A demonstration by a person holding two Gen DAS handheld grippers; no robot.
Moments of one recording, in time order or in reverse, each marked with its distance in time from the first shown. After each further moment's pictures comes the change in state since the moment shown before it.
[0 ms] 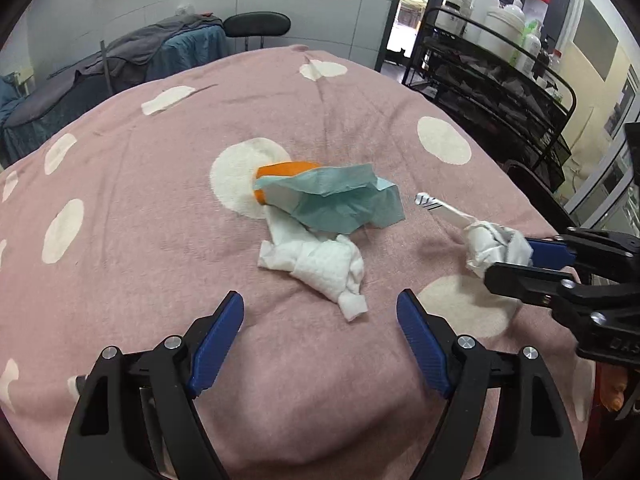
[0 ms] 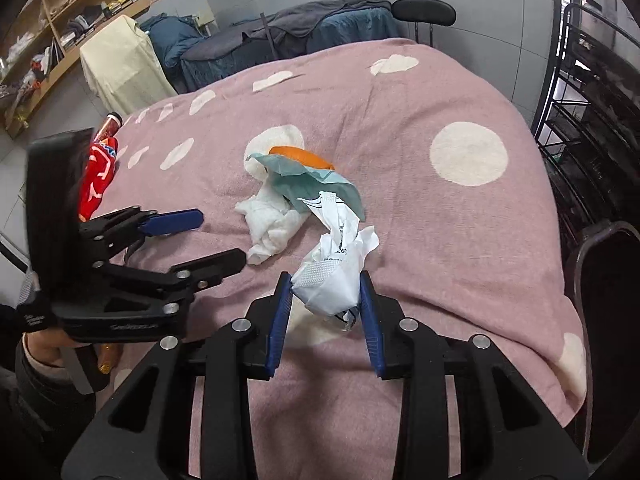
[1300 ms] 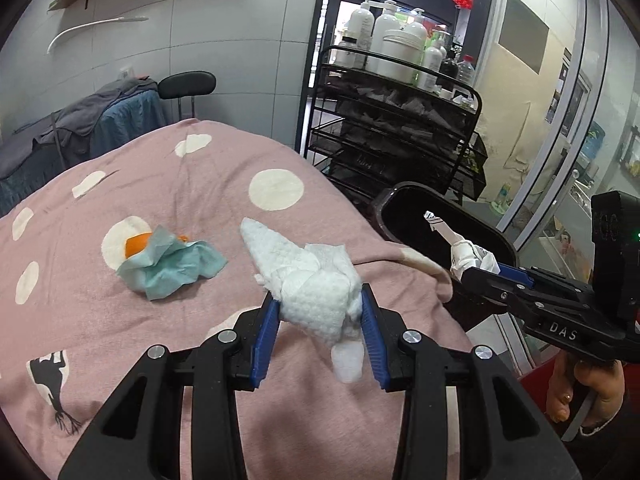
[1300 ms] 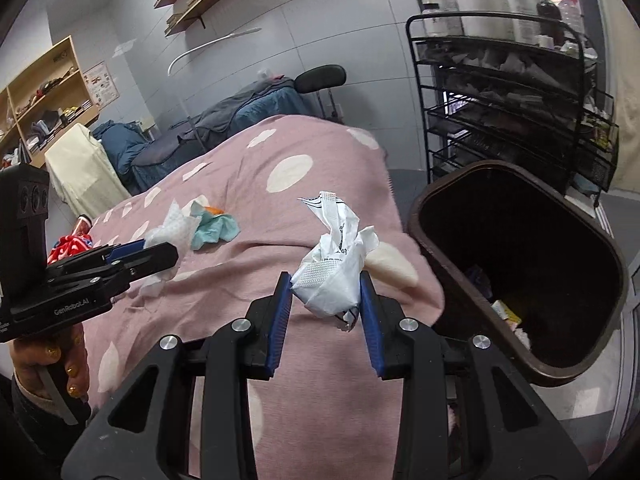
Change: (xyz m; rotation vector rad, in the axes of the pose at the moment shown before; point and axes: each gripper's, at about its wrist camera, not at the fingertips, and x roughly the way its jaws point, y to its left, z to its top) left arm -0.055 -0.129 -0.009 0.125 -0.195 -0.144; right arm -0.114 -0.098 -0.106 0.260 -0.321 -0.145
